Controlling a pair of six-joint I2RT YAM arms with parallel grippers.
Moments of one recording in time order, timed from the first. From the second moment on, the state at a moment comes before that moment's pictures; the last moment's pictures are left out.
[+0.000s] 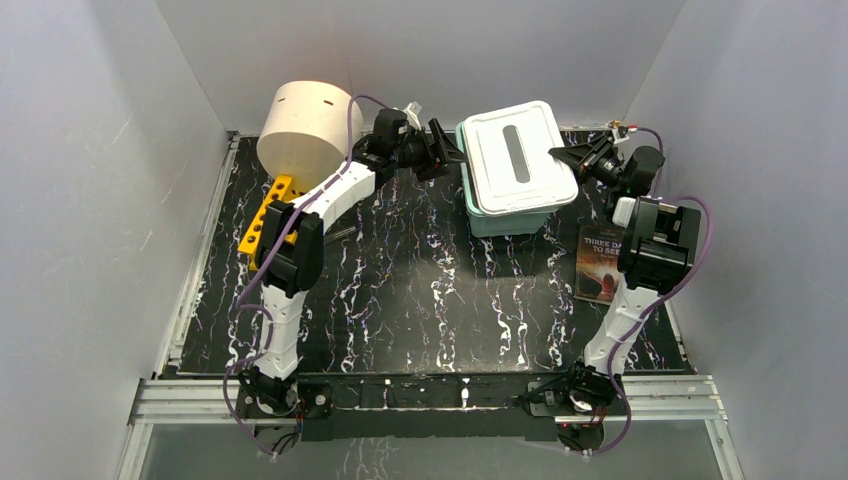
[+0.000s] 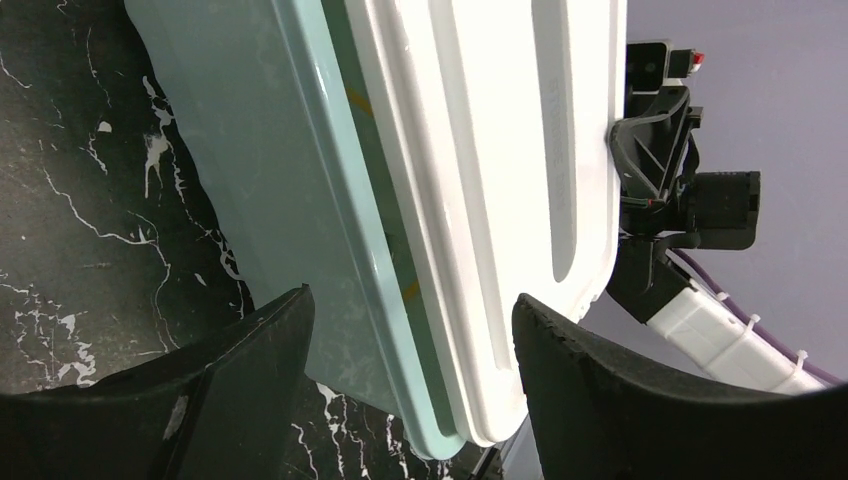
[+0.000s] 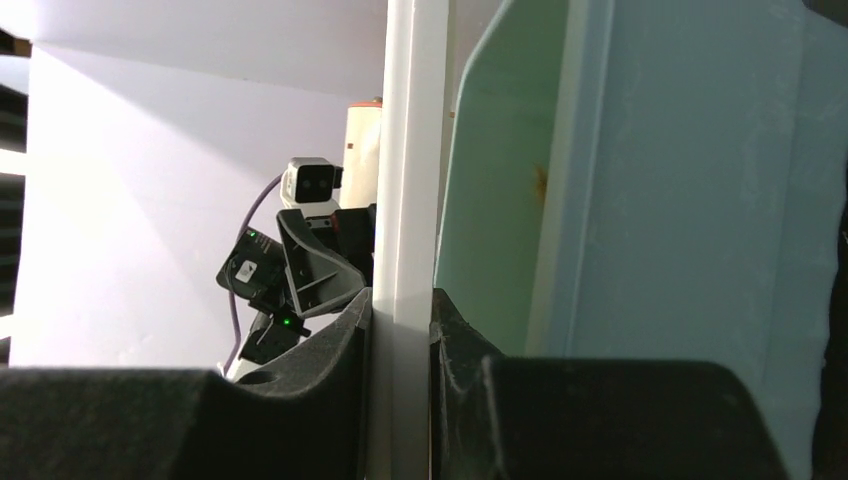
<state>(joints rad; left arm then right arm) -0.48 2.17 1.83 -0.10 0.50 -0.88 -0.27 2.04 1.22 0.83 -1.08 1.39</state>
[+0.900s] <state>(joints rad) -0.48 2.25 1.90 -0.12 0.47 -0.89 -0.27 2.05 1.22 0.77 -1.00 1.25</state>
